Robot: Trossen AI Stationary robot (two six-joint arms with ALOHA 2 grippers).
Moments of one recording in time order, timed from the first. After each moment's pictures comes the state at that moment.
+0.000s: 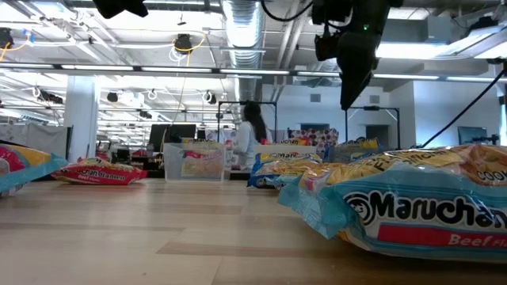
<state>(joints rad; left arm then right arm) -0.35 1.03 1.09 -0.79 -0.40 -0.49 -0.26 1.48 1.26 -0.99 0.05 0.09</state>
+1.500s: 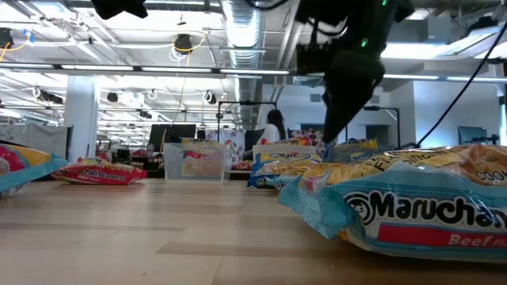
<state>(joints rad) -0.35 1.03 1.09 -0.79 -0.41 -0.52 0.07 1.66 1.12 -0.65 0.16 0.23</state>
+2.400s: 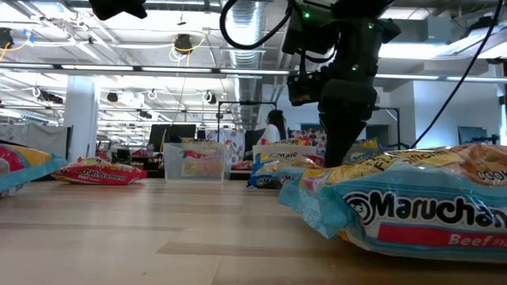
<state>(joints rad) -0.35 1.03 1.09 -0.80 -0.41 -0.56 0.06 1.80 1.13 -0.64 0.06 0.32</state>
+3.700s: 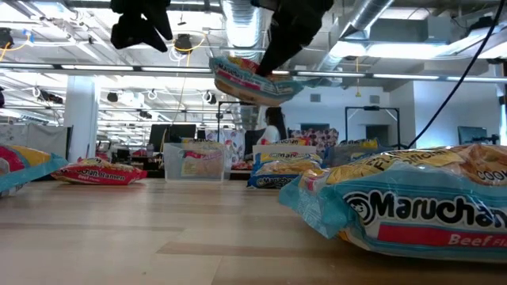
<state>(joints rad) 0.14 1.03 1.09 -0.78 -0.08 -0.54 0.03 1.73 1.50 -0.63 0.24 -0.19</state>
